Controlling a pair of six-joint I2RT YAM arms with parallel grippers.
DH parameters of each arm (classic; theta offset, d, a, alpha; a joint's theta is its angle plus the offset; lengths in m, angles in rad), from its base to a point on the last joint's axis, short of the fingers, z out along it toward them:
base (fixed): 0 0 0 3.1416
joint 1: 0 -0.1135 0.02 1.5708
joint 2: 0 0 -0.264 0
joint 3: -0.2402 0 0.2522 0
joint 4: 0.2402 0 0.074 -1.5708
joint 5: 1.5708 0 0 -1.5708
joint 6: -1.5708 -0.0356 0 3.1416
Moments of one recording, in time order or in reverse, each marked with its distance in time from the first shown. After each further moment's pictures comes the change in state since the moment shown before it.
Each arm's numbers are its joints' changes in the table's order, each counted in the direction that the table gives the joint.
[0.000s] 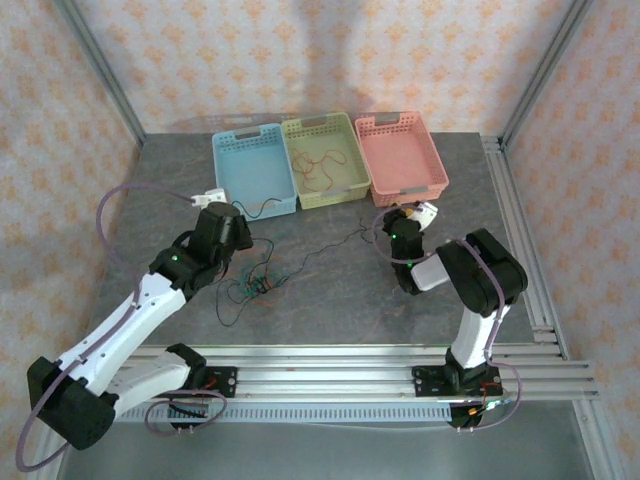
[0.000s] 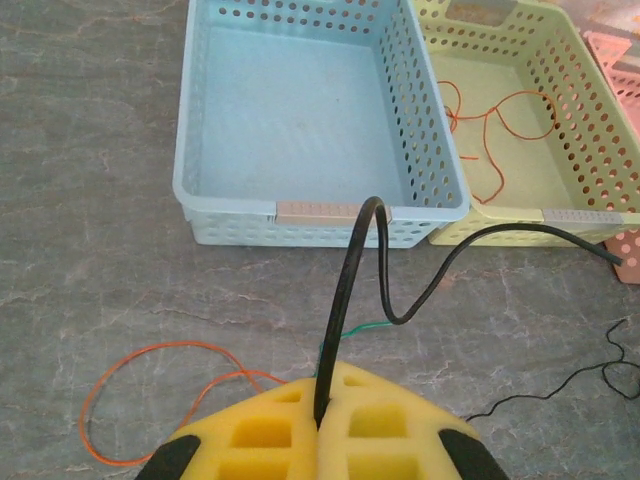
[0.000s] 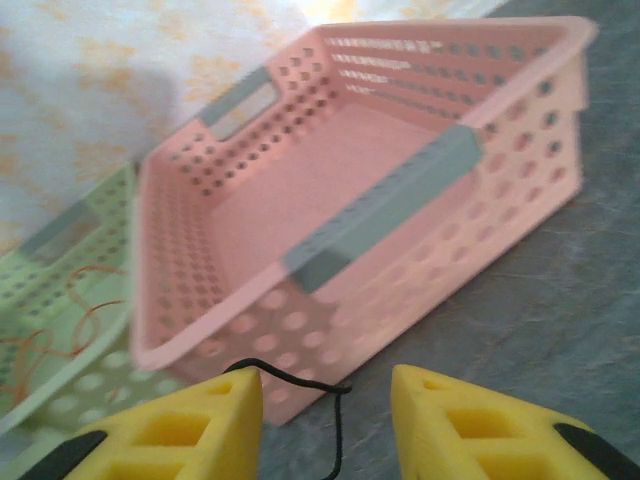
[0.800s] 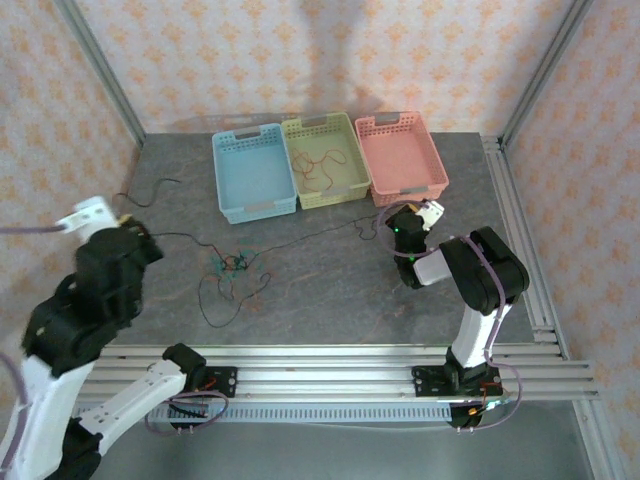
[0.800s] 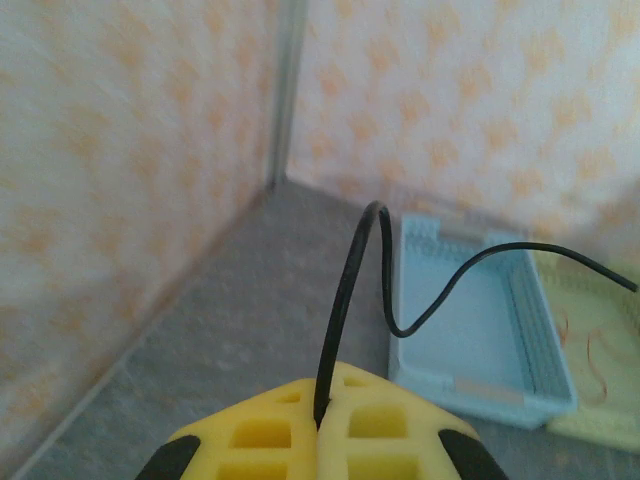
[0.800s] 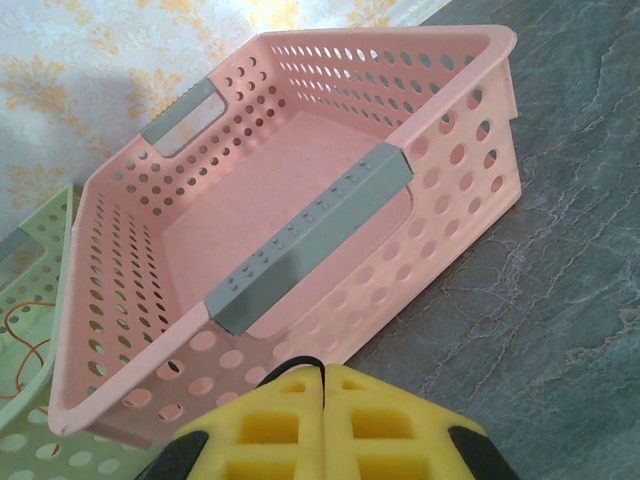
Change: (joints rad) left arm 0.000 -0.301 -0.433 0.561 -0.396 -0.072; right arm 0.055 0.005 -0.047 0.126 0.042 -0.075
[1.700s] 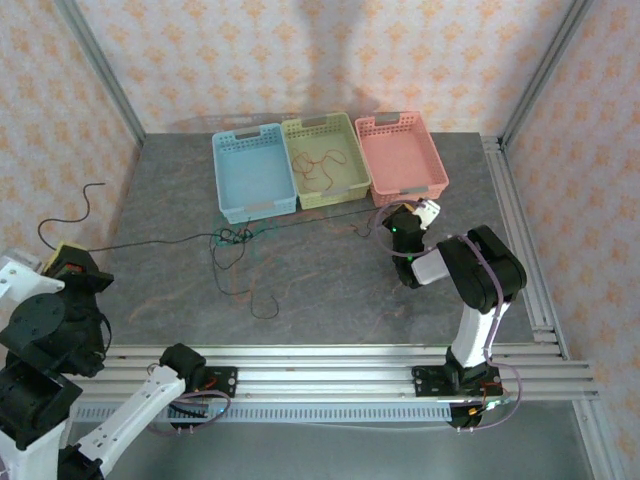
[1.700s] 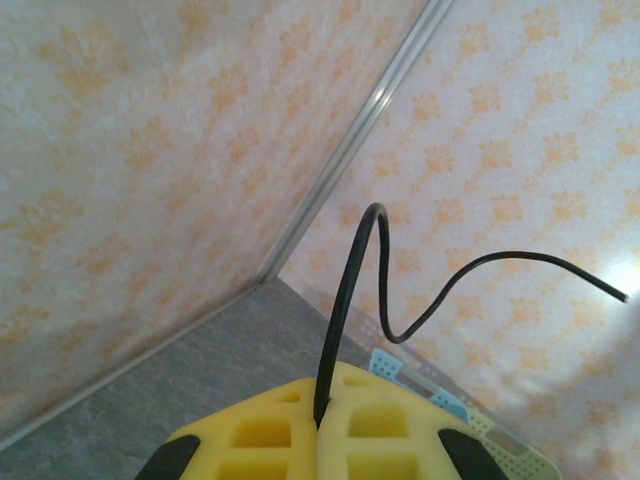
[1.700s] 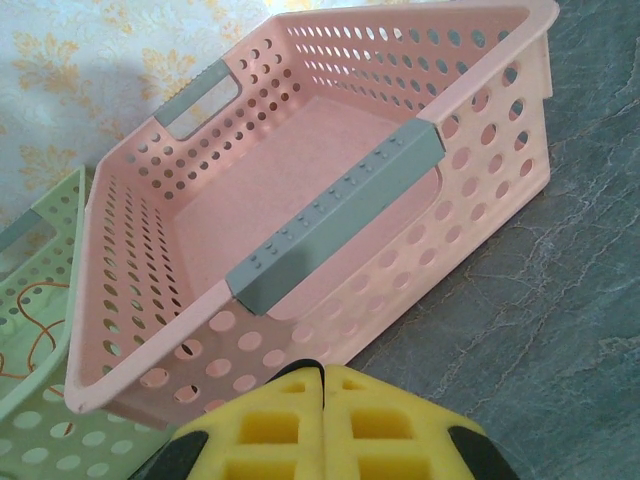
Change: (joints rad) left arm -0.028 -0.282 -0.012 -0.104 -0.178 0.087; right arm -0.010 0.016 -0.013 0.000 -0.019 0.008
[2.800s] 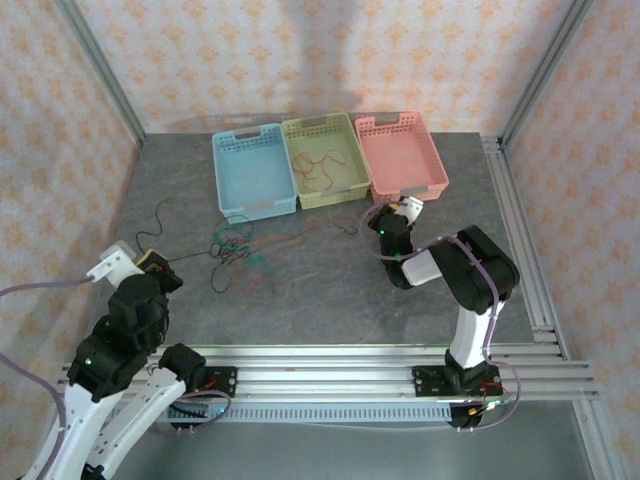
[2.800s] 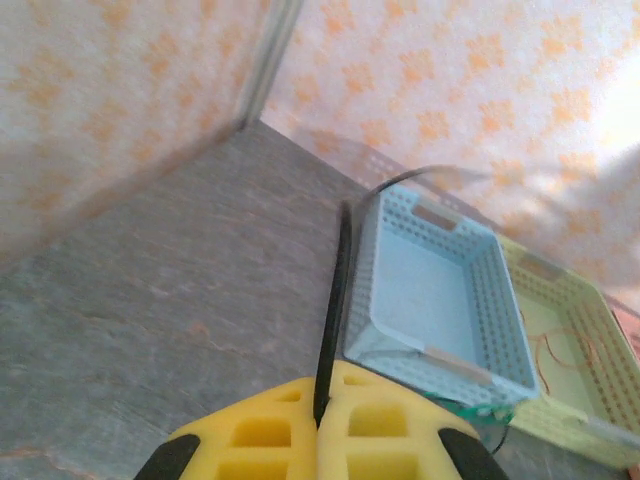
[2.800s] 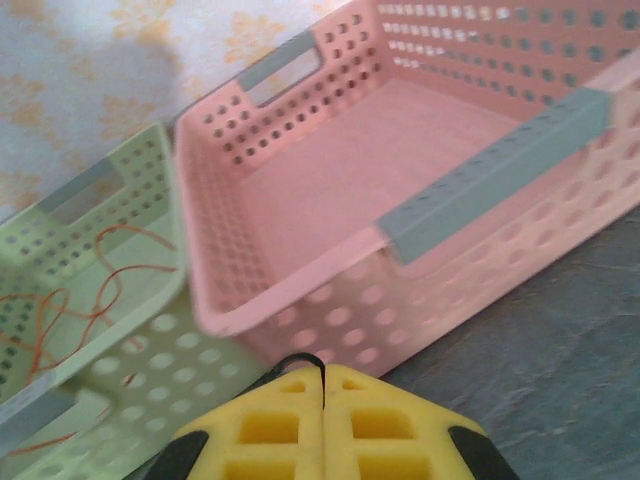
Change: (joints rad) left arm -0.001 -0.128 0.534 -0.139 0.190 0.108; right arm -0.076 0.018 -0.033 -0.019 -0.003 0.082
